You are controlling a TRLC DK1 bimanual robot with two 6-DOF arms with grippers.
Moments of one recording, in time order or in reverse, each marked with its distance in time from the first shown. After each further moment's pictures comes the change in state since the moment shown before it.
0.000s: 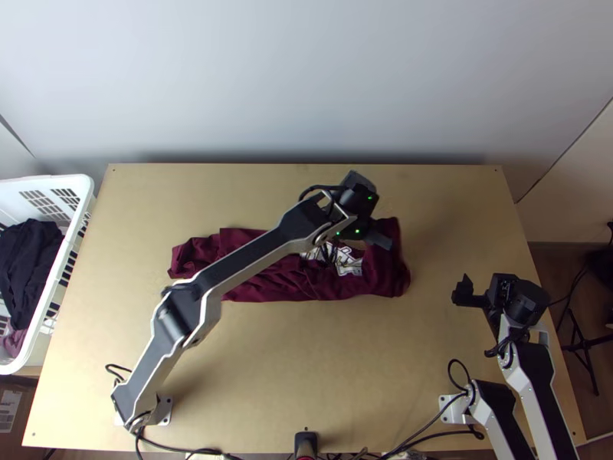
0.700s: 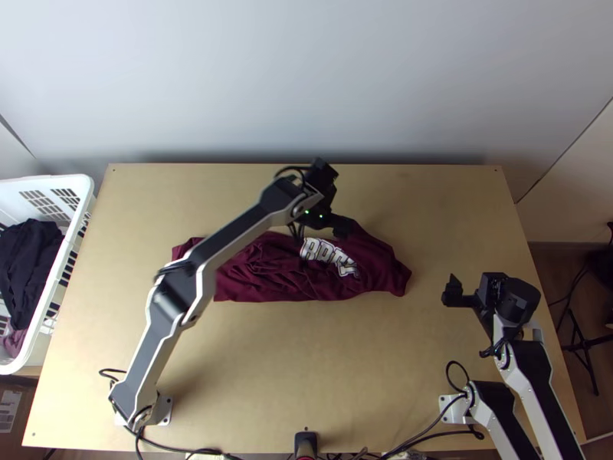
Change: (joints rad) left arm 0.157 0.011 -0.010 -0.265 0.052 0.005; right arm 0.111 0.002 0.015 -0.032 -0.013 0.055
